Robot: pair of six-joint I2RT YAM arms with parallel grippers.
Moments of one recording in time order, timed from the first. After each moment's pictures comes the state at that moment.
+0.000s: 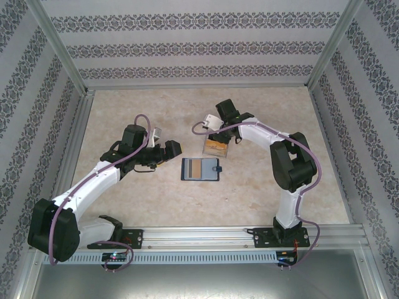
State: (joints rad) left arm -0.34 1.20 0.78 -0.31 0.58 -0.76; right arm 0.44 1.92 1.37 -0.51 -0.02 -0.65
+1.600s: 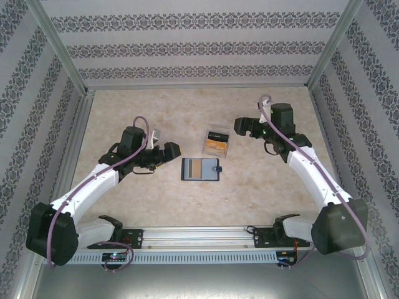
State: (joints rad) left arm -0.34 1.17 0.76 -0.32 0.58 -0.76; right arm 0.18 1.24 0.97 -0.34 -0.28 0.34
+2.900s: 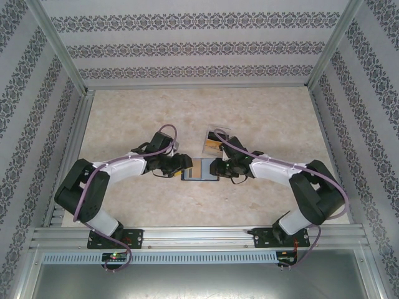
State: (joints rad) left arm -0.50 1.59 0.81 -0.20 0.50 -0.88; right arm 0.59 1.55 0.75 -0.25 -0.27 0.69
